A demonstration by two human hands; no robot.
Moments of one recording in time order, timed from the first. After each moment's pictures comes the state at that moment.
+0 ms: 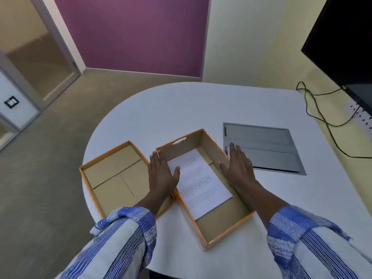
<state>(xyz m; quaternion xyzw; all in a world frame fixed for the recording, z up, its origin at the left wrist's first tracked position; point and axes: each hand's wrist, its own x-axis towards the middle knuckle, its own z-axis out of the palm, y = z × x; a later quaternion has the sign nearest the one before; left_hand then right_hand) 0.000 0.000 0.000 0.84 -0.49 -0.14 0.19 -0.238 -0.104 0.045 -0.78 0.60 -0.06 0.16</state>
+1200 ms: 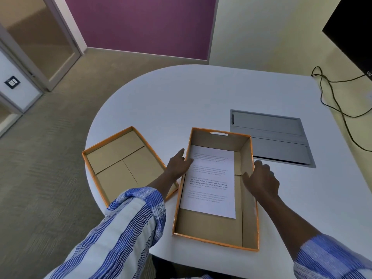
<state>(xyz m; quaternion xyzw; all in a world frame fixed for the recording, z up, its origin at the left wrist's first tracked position) -0.007 -0.032 -0.011 0.75 -0.38 -0.46 0.29 -0.281 -0.072 0.017 -0.68 0.73 -0.03 0.13</state>
